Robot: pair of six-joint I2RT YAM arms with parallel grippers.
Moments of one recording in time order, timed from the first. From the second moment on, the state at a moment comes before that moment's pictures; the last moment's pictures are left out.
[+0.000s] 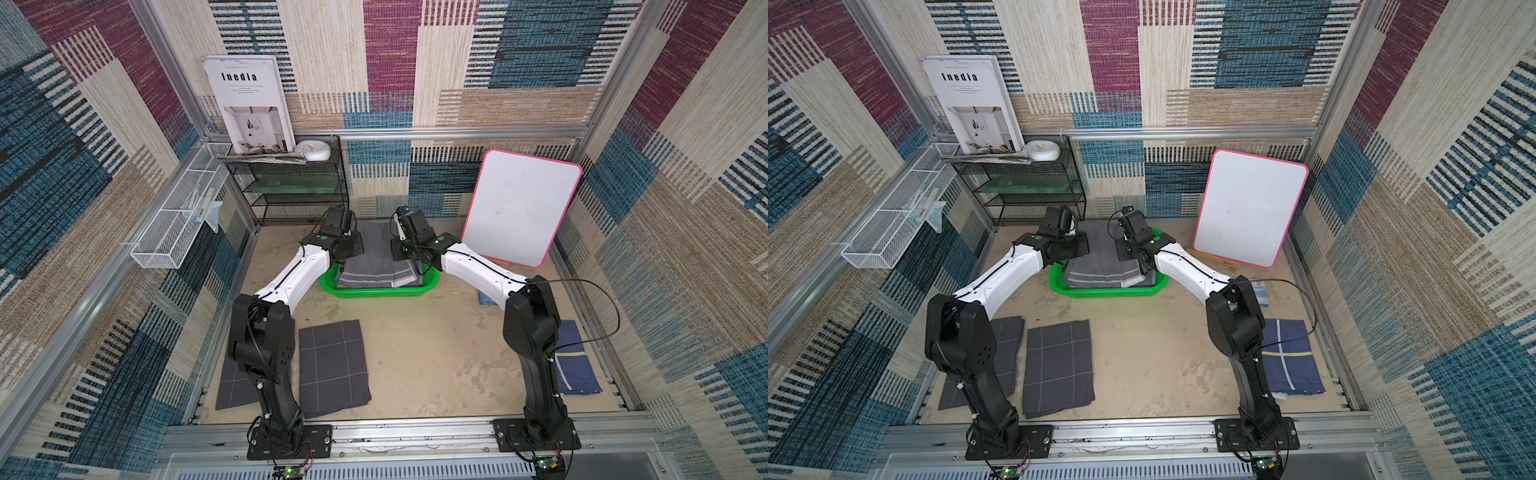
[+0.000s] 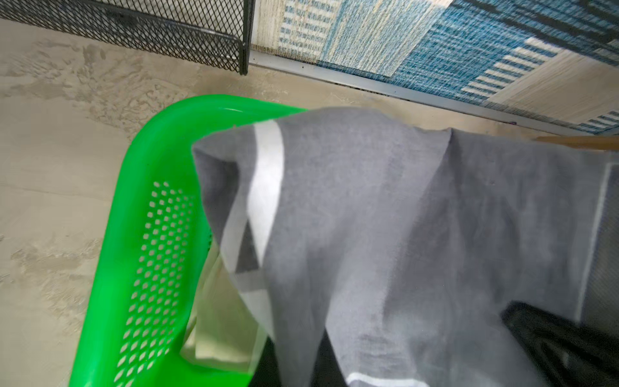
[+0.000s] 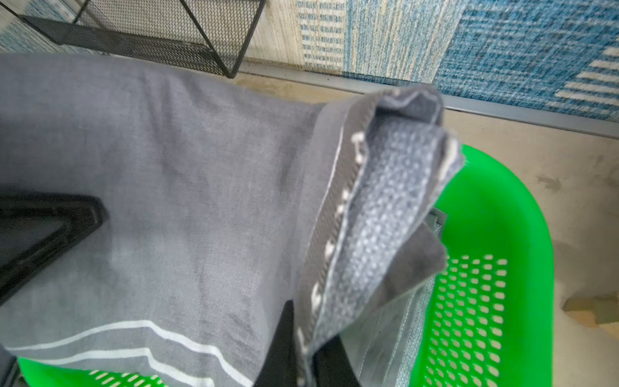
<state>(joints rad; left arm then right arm) -0.28 1.86 1.57 -0.52 0.00 -0.41 0.67 2.10 1.86 -0.47 0.12 0.27</state>
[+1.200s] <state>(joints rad) -0.27 1.52 1.21 -0.38 0.07 -0.52 0.71 1.90 1.63 -0.43 0.19 0.22</state>
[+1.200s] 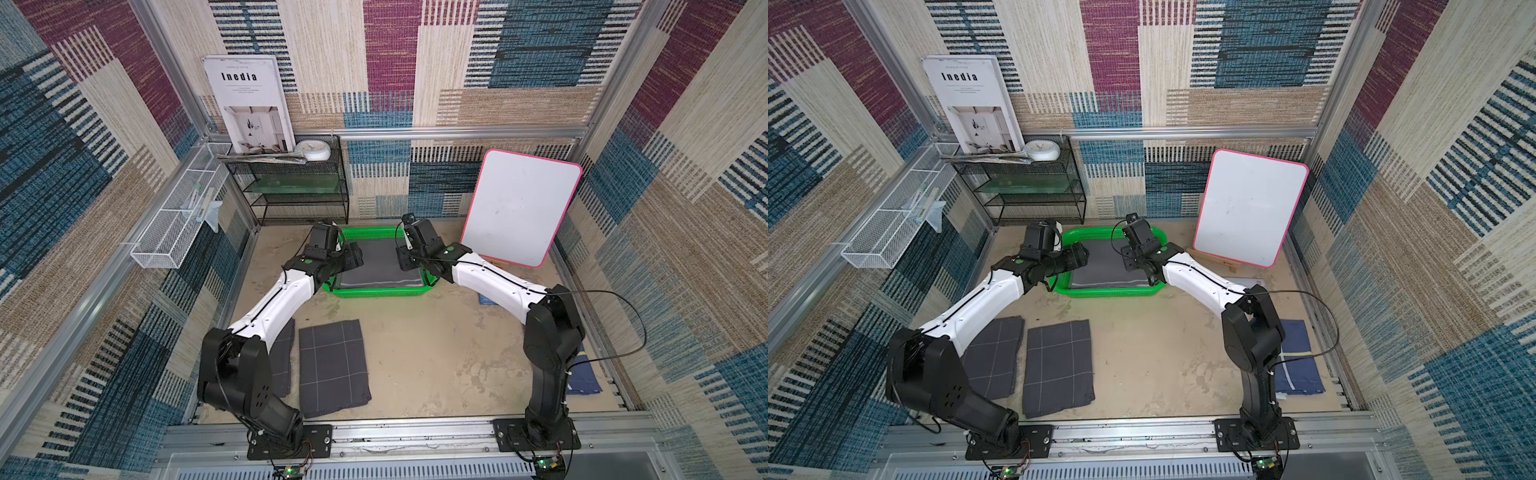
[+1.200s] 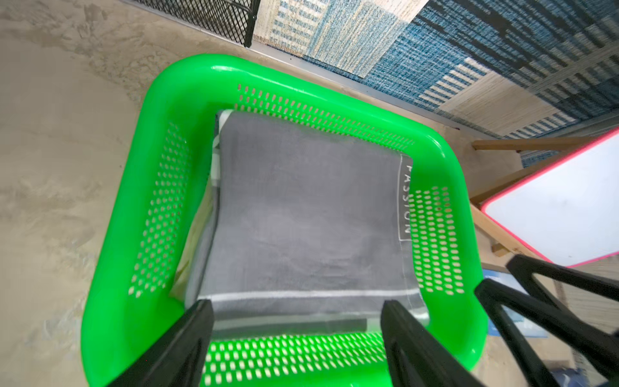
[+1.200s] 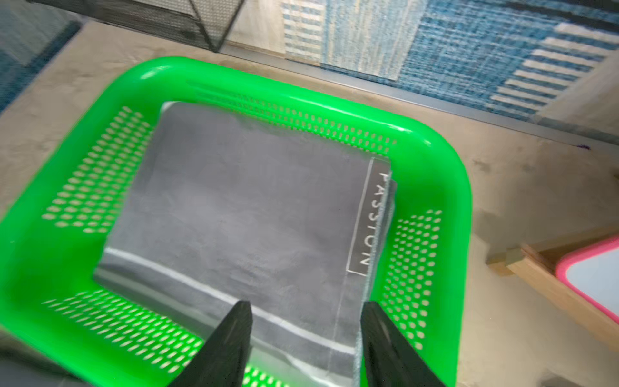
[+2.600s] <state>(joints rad) -0.32 0.24 0.59 -0.81 -0.30 -0.71 1.42 2.13 1.58 -0.66 0.30 0.15</state>
